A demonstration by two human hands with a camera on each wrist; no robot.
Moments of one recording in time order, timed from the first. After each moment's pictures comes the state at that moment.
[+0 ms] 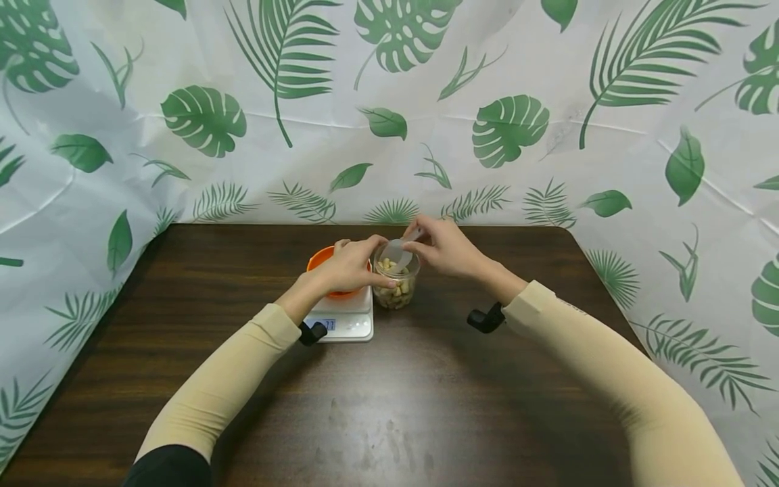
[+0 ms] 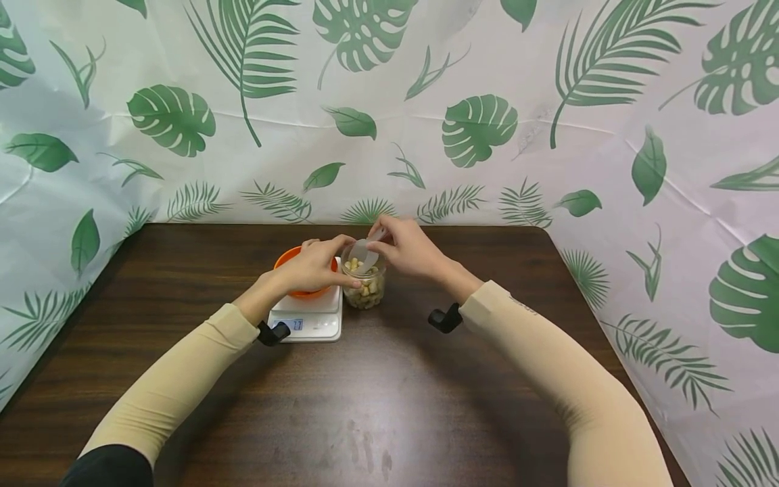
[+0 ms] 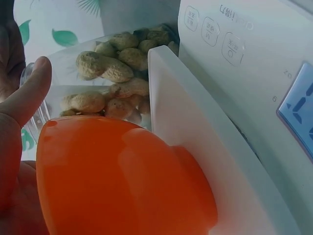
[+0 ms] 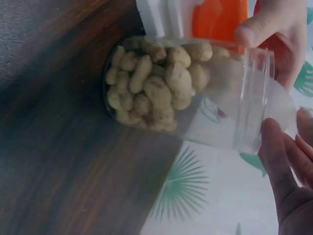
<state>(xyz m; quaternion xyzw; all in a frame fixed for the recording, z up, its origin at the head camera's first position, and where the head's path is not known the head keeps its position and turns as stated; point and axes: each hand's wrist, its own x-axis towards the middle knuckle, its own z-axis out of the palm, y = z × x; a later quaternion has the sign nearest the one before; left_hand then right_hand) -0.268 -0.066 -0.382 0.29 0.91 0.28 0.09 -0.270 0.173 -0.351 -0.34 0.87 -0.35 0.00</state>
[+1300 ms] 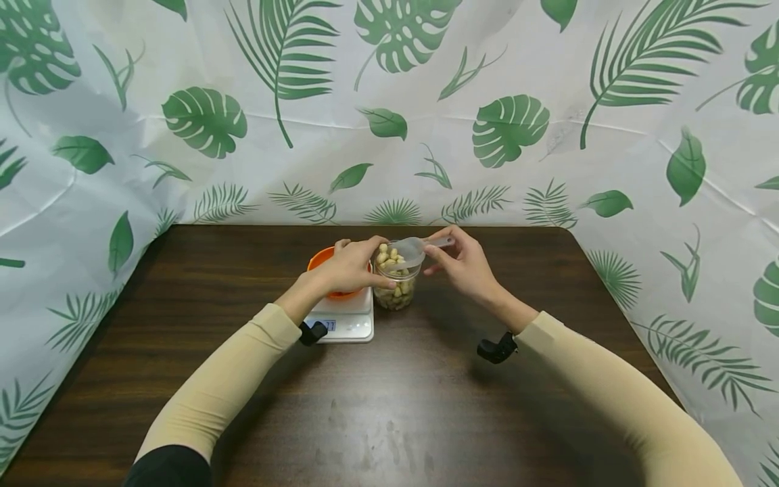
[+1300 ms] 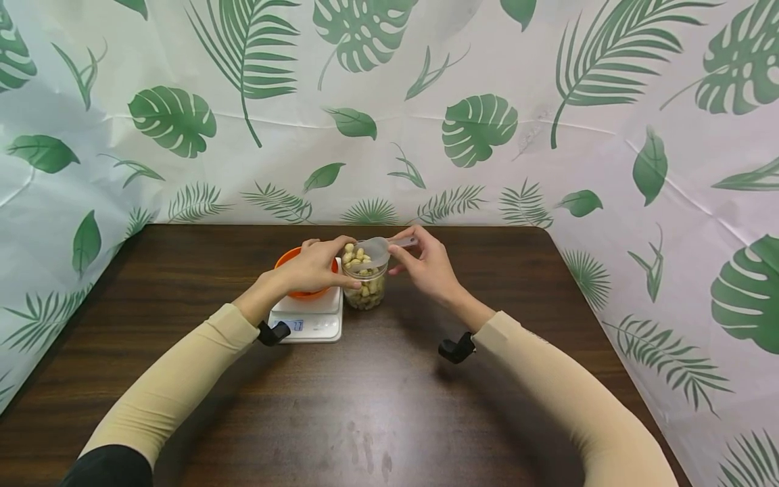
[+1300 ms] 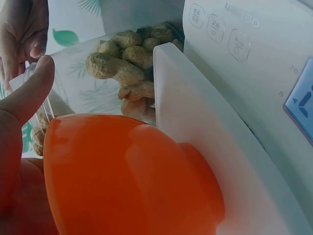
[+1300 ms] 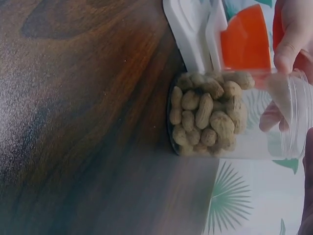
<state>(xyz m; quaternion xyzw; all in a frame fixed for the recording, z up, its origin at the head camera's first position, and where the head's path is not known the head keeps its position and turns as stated) -0.267 -0.064 -0.380 0.29 0.91 0.27 0.09 -0.248 0.194 -0.392 -0.25 0.75 -0.61 -0.05</state>
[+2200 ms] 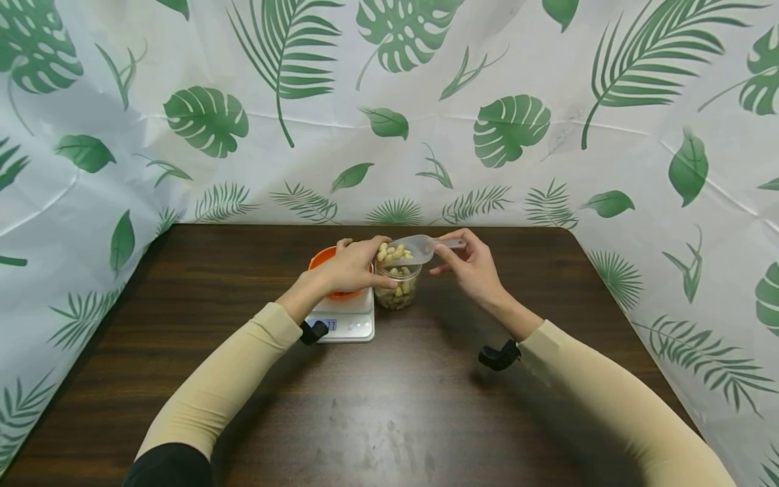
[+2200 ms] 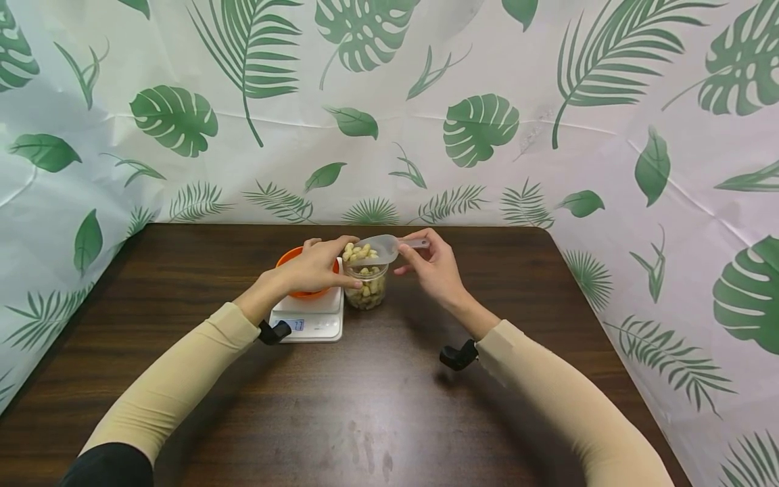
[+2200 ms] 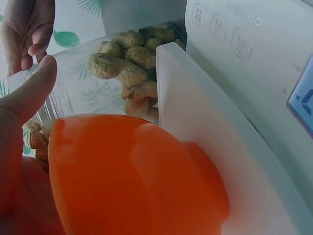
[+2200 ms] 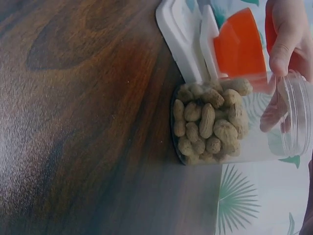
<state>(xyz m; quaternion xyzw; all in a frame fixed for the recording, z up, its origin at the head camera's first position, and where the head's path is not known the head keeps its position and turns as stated) -0.267 -0.062 -0.377 0.30 0.92 0.24 0.09 -0.243 0.201 -0.402 -0.23 0.70 -0.67 -0.08</state>
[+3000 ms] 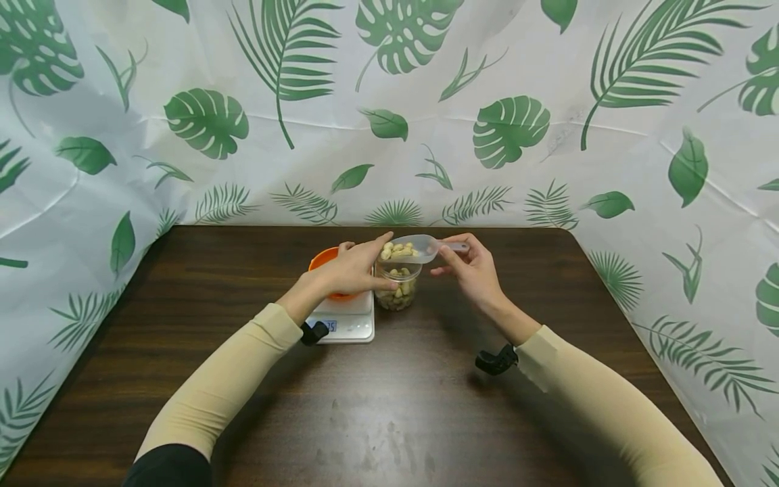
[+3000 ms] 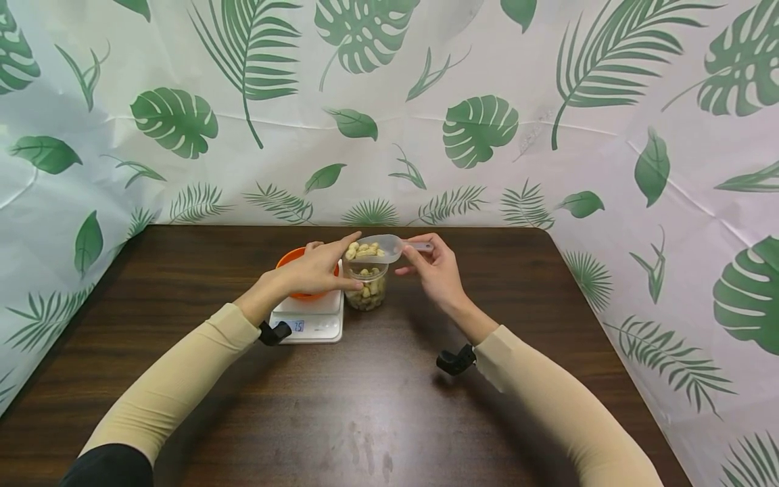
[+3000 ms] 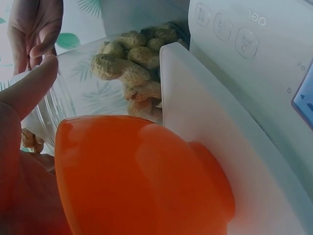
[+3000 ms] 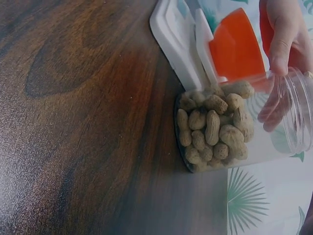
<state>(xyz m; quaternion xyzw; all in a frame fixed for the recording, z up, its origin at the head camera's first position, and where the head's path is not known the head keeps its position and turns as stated) -0.265 -0.062 -0.377 0.31 0.92 0.23 0.10 -0.241 0.199 -0.411 -0.16 0.66 -0.73 -0.07</state>
